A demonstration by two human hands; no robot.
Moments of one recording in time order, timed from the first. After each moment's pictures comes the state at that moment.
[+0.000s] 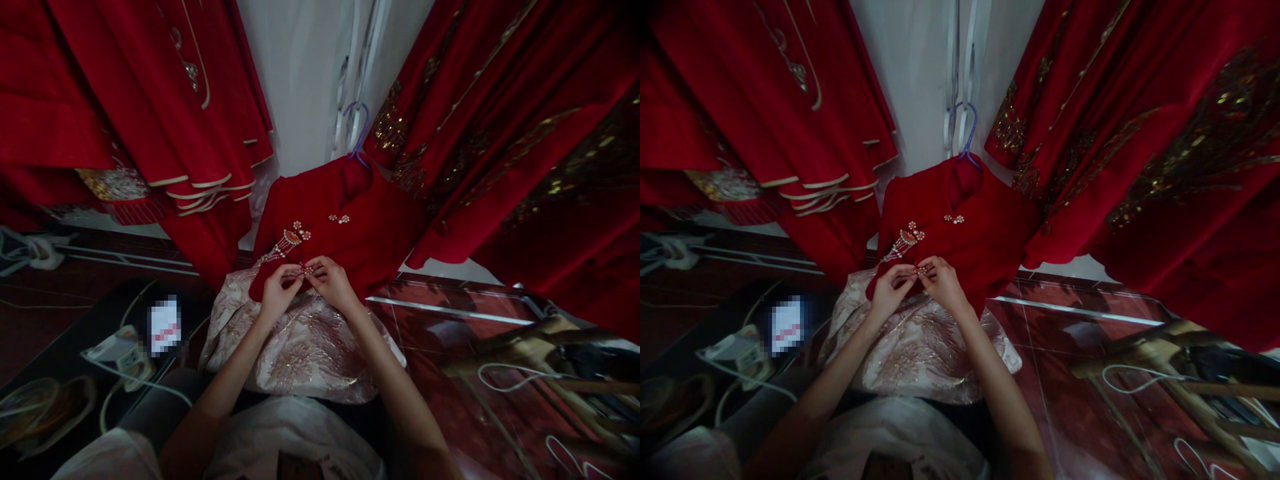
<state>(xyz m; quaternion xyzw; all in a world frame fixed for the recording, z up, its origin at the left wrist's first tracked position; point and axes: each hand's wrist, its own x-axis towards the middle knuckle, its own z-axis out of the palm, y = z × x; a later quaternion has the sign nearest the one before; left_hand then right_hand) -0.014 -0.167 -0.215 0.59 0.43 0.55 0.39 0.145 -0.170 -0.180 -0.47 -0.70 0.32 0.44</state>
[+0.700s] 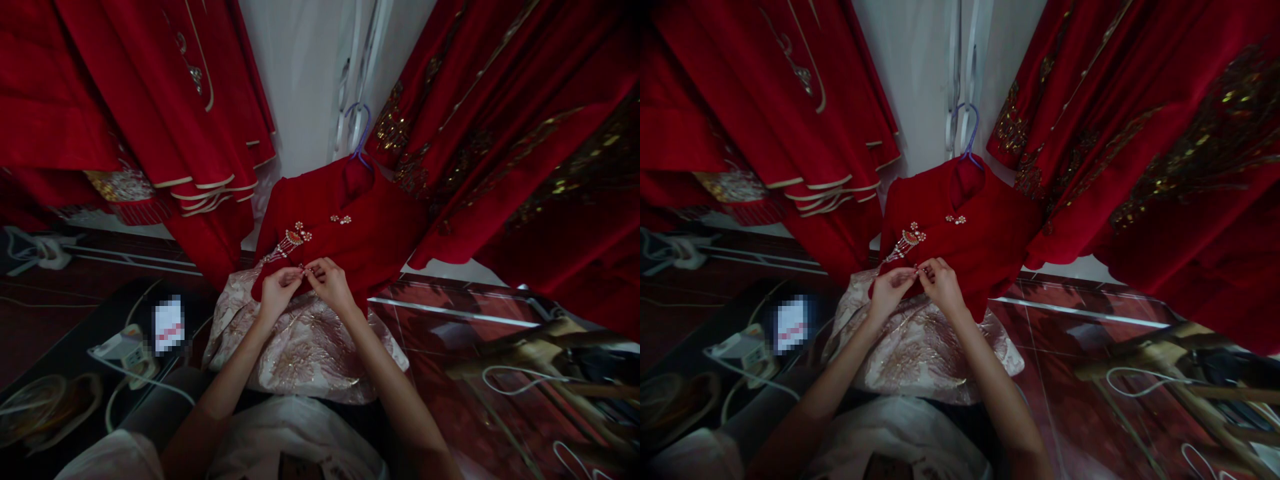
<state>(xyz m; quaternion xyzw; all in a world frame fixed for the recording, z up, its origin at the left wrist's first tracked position) -0.020 -0.162 -0.222 0.57 0.45 0.55 0.42 0.136 -0.178 -0.174 -0.48 -0.70 0.25 0.46</state>
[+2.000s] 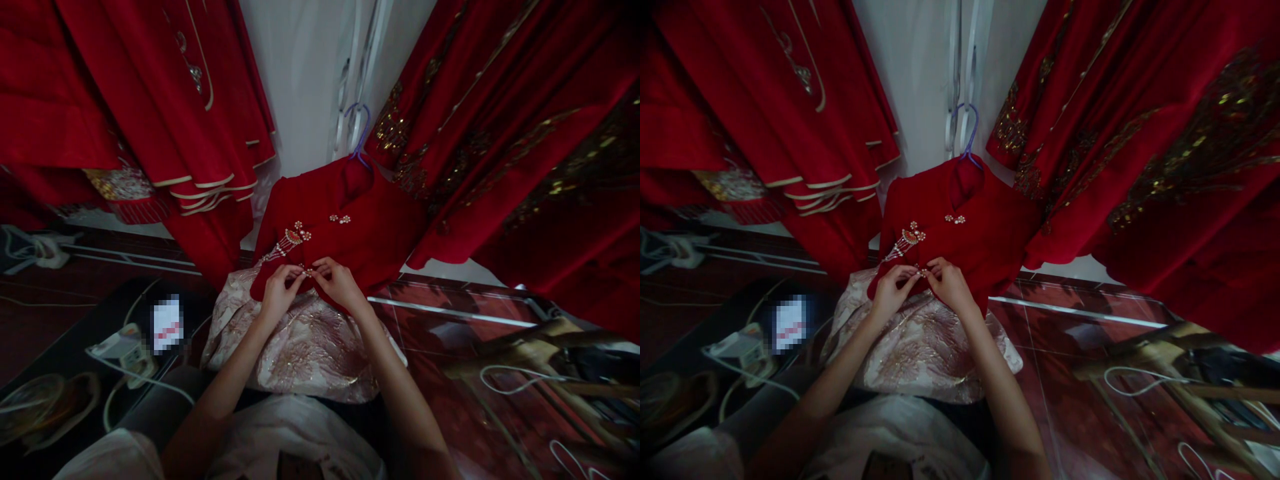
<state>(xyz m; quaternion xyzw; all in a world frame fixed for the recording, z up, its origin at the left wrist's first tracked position) -0.019 -0.166 -0.214 0.69 0.46 0.50 0.24 0.156 -0.171 -0.173 -0.51 -0.70 0.29 0.39</state>
